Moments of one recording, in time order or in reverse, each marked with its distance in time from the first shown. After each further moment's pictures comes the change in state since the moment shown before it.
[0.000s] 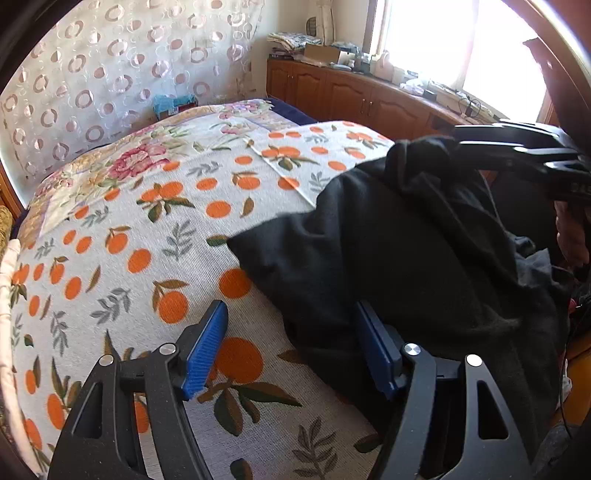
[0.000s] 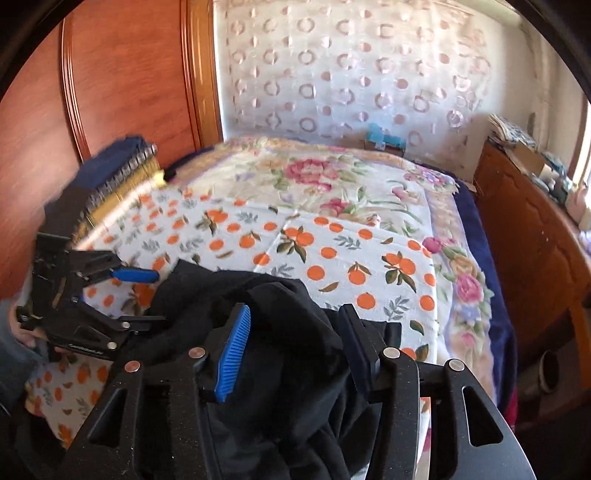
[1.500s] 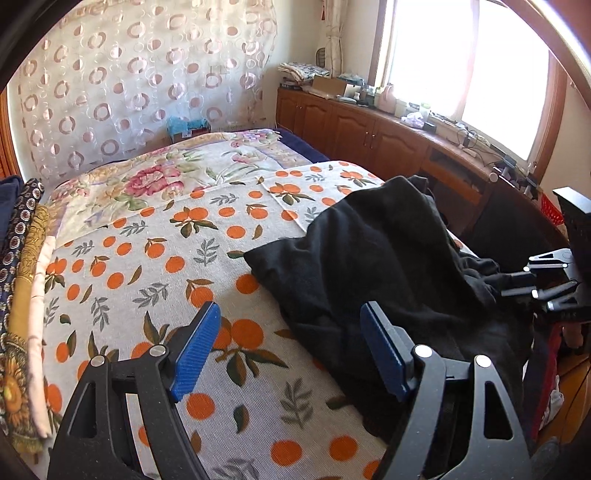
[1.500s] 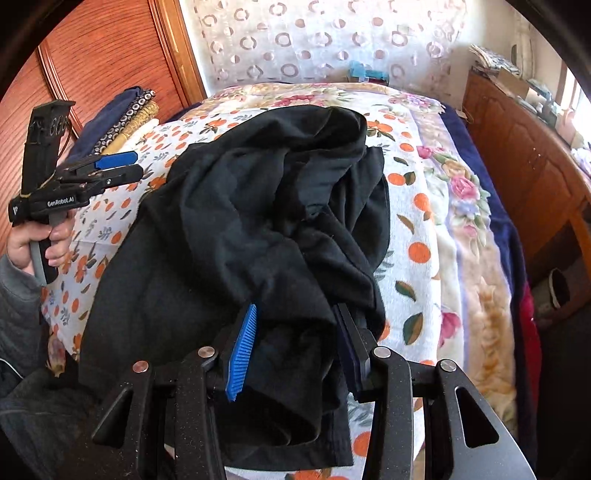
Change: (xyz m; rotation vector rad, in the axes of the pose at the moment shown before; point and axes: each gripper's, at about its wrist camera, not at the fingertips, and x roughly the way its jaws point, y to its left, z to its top) left arm -0.061 -0.008 -0.010 -0.042 -0.118 0.016; right arm -0.067 -0.005 -0.098 0.161 0.186 0.046
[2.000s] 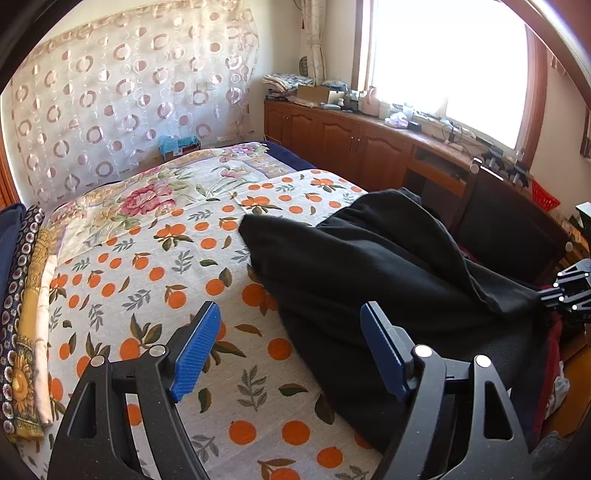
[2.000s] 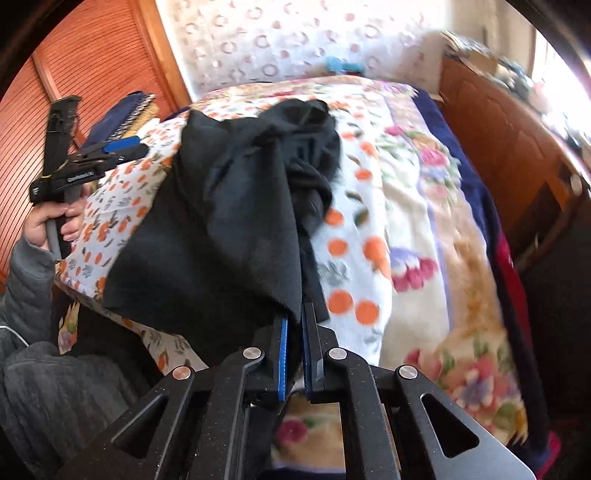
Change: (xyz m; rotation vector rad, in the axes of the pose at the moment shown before) left arm -0.020 -0.036 -0.004 0.072 -0.038 0.001; right arm -0.073 -0.008 -0.089 0.096 0.009 -0.041
